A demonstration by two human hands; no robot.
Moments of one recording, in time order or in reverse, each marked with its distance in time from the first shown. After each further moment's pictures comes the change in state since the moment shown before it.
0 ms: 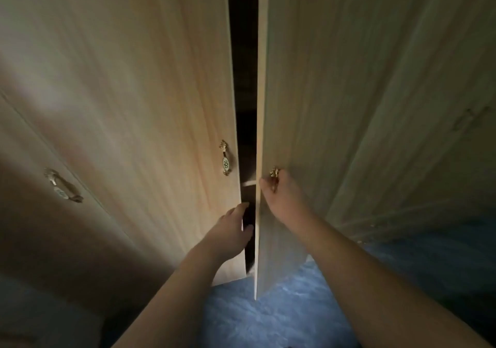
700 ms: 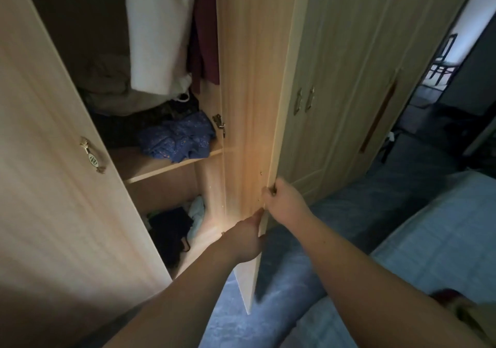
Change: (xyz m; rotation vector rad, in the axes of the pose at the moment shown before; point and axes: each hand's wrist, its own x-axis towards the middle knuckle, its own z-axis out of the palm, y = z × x) left_hand -0.072 0.244 0.199 0.075 -0.313 0.362; right_hand -0.169 0.171 -0.228 -0.066 0.109 0.278
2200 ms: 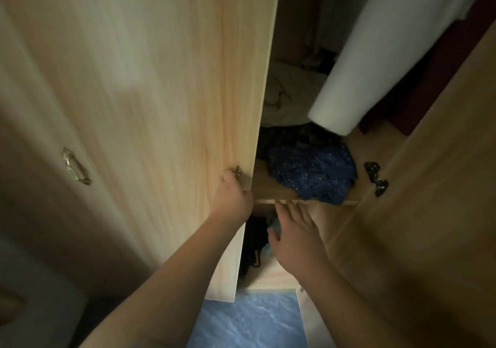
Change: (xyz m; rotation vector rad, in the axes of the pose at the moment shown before) left_hand -0.022 -0.253 -0.245 -0.318 0.952 -0.567; right_hand 0.101 -0.191 0.228 -0.568 -0.223 -0.603
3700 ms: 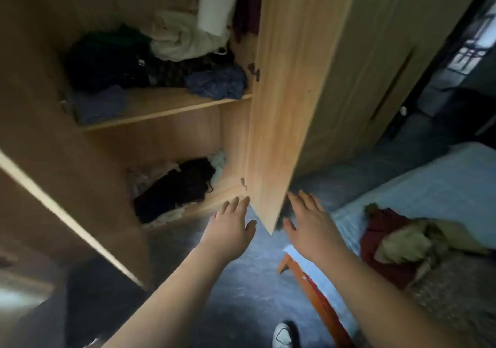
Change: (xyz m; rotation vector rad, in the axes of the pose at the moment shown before) left_hand -0.506 -0.079 -0.074 0.481 -0.674 0.542; right_hand -0.545 -0.036 0.015 0.010 0.056 0.459
